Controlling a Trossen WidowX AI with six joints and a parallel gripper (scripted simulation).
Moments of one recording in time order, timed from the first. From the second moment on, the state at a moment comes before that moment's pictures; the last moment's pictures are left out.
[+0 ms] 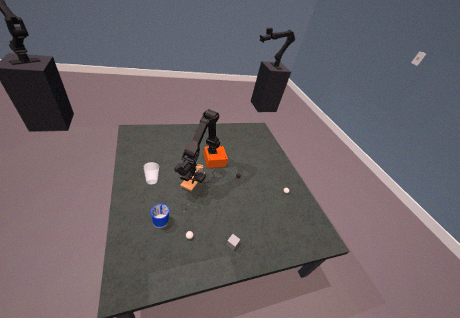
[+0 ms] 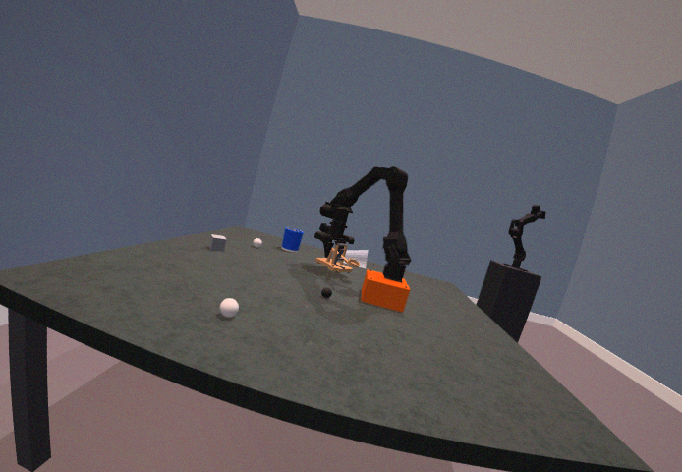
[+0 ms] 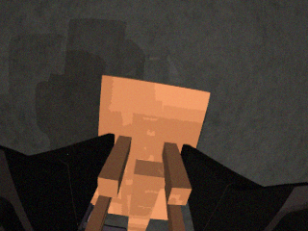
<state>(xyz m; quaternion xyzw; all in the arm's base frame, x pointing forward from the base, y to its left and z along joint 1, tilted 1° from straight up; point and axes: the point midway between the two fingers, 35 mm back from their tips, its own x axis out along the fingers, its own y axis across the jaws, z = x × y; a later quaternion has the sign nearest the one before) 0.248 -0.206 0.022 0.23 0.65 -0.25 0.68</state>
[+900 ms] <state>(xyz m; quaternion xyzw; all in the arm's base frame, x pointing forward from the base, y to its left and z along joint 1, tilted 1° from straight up) 0.248 -0.206 0.002 0.23 0.65 -0.25 0.68</state>
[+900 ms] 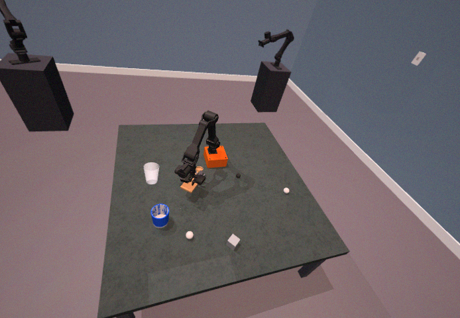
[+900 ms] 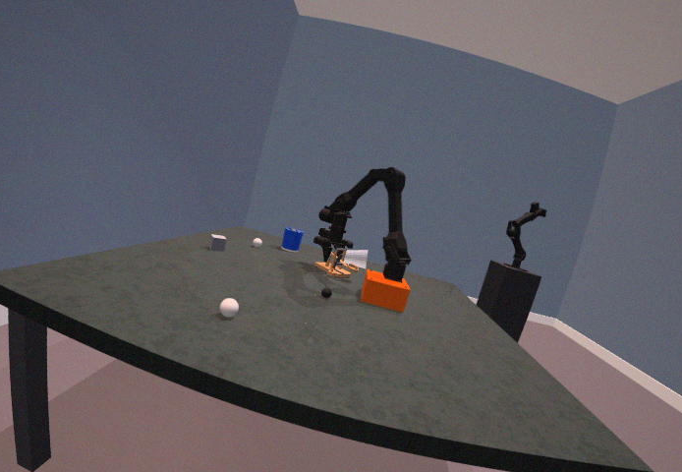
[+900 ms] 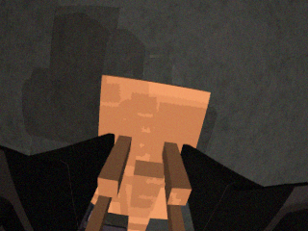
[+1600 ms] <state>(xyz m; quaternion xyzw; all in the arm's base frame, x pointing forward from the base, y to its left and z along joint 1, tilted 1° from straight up) 0.251 -0.208 0.096 0.23 0.64 -0.25 0.69</state>
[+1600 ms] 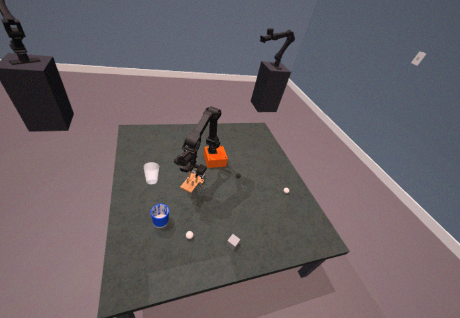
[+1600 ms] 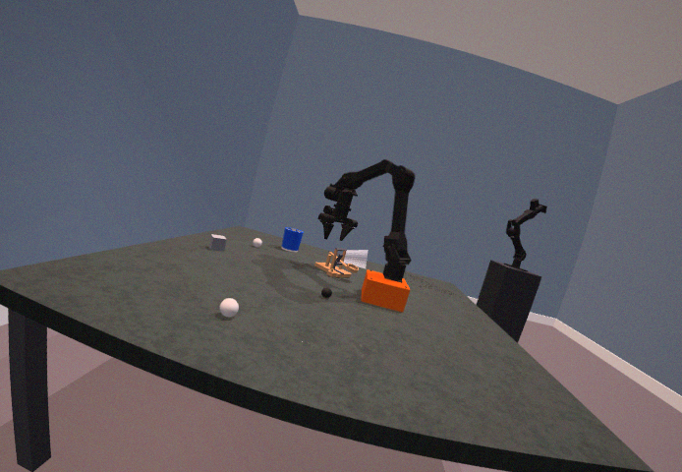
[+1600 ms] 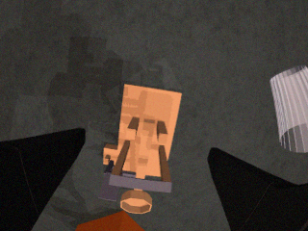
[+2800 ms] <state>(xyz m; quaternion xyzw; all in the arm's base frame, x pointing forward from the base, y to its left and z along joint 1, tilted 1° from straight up) 0.251 0.107 0.044 0.05 0.70 -0.04 0.72</state>
